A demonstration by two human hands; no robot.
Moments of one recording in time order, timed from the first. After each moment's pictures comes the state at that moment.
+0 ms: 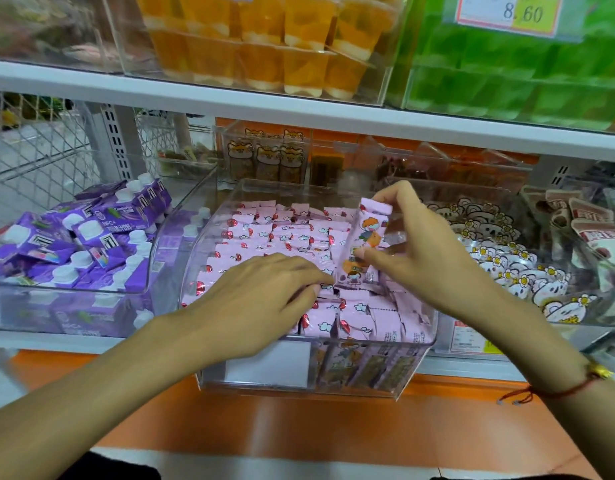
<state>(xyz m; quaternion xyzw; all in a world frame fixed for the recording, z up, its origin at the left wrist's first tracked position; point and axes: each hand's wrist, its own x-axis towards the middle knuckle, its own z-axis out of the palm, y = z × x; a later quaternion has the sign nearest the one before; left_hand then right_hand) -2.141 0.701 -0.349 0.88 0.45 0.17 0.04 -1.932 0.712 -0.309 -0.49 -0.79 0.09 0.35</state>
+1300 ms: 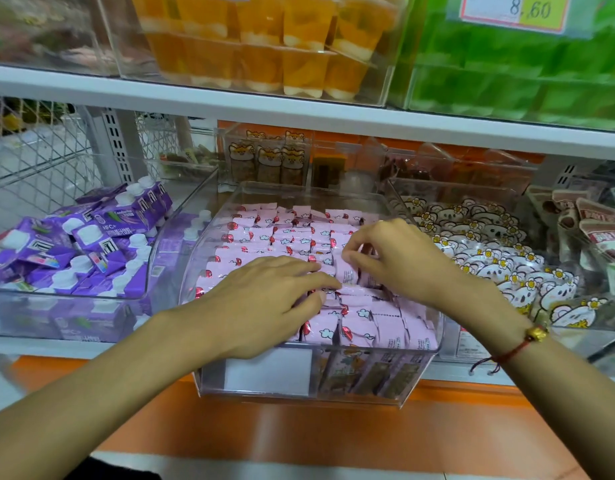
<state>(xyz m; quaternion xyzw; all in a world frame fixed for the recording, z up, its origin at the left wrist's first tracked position) -2.141 0.711 -0.353 0.89 0.43 0.13 0.02 -1.939 0.746 -0.320 -0.52 -0.84 -0.04 0.15</state>
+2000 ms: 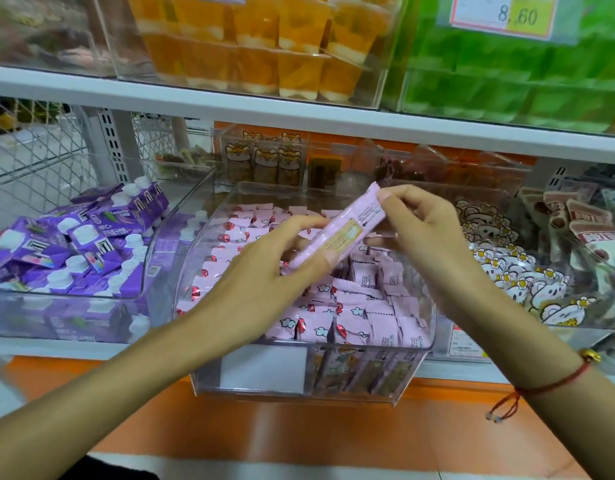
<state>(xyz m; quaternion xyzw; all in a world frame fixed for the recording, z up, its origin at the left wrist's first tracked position) -2.130 0.695 -0.332 0.75 0.42 0.42 0.30 -1.952 0.712 -0.298 -0.48 -0.59 0.34 0.56</state>
